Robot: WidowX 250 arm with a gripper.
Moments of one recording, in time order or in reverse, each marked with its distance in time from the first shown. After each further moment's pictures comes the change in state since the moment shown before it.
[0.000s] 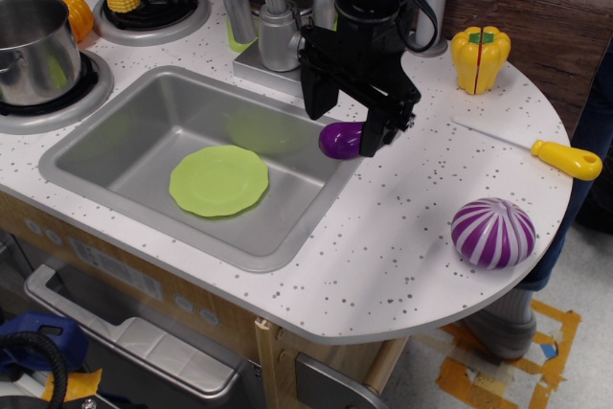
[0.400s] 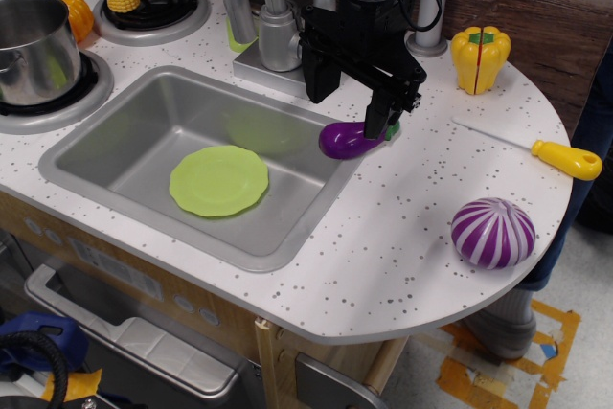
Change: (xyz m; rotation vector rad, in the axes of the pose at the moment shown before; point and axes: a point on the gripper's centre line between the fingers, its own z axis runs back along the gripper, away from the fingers) arm 0.003 0.001 0.016 0.002 -0.009 0.097
